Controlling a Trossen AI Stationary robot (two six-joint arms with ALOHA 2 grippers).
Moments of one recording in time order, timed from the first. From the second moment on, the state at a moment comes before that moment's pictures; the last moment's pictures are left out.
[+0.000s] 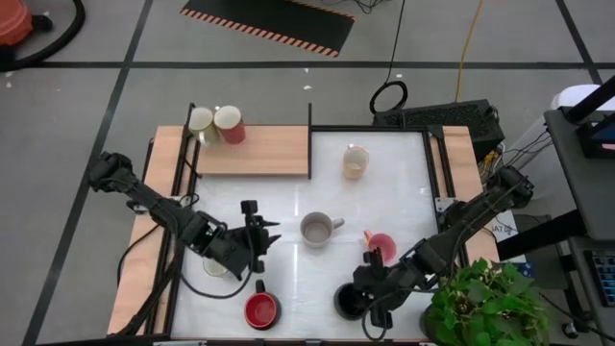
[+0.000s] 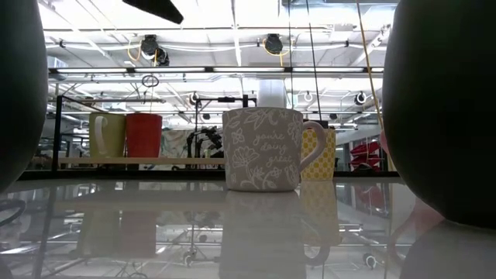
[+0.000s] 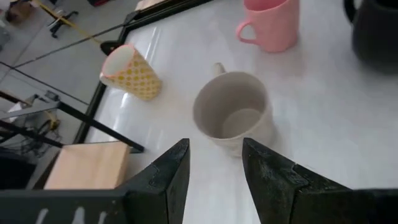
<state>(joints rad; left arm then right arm) -0.53 1.39 1.08 -0.52 -0.73 -0.14 0.66 1.54 1.23 -0.55 0.09 0.77</state>
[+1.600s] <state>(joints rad) -0.42 1.23 1.08 -0.67 -0.73 -0.18 0.64 1.81 1.46 -0.78 -0.17 0.39</state>
